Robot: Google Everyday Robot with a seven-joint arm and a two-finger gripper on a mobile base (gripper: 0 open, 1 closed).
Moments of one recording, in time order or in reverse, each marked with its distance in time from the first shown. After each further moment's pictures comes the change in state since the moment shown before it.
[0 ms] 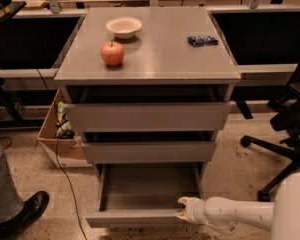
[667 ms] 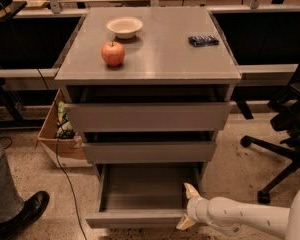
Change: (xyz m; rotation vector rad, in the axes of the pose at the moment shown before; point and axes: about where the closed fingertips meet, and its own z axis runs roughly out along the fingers) arm -0.009 -0.014 -0.020 0.047 -0.034 -0.034
